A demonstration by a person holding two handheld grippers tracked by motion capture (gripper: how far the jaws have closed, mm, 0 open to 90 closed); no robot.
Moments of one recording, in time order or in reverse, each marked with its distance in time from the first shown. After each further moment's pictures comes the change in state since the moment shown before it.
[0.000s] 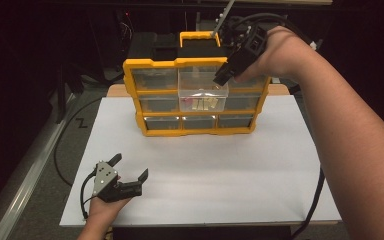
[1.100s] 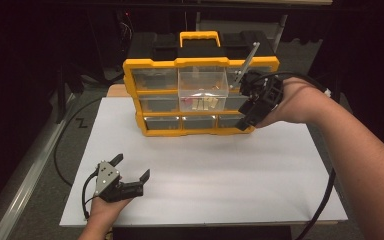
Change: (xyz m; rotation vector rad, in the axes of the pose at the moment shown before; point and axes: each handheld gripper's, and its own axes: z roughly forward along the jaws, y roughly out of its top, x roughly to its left) left arm -0.003 0.000 0.002 0.005 -0.007 0.004; right arm 0.031 -0.075 0.053 0.112 0.017 0.039
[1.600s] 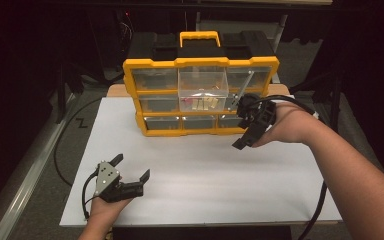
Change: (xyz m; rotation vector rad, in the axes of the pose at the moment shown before) left arm 0.000 0.000 0.000 0.001 0.001 0.002; right arm 0.004 -0.022 0.055 0.014 0.029 0.018
